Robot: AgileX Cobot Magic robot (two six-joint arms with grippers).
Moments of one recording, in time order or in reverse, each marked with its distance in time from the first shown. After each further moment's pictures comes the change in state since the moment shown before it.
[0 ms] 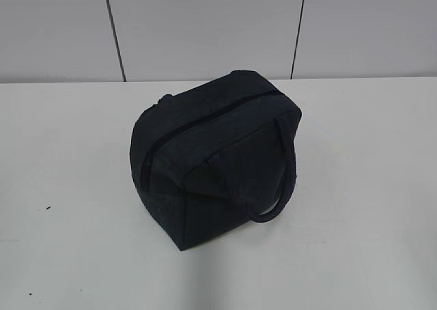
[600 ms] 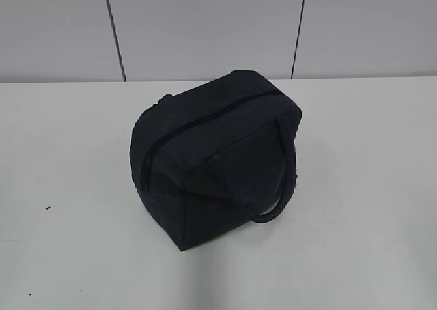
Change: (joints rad) left arm 0.048 0.000 0.000 0.000 0.000 0.000; right arm -0.011 0.000 0.000 0.000 0.000 0.000
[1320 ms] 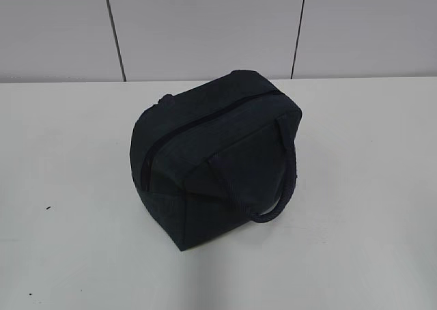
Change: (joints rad) left arm 0.000 0.000 0.000 0.000 0.000 0.000; right arm 0.000 0.000 0.000 0.000 -0.002 0.000
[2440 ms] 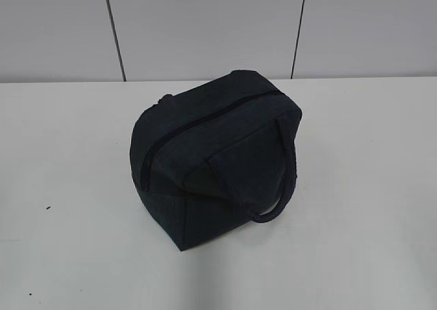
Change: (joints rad) left arm 0.000 0.000 0.000 0.000 0.000 0.000; right arm 0.000 0.000 0.000 0.000 0.000 0.001
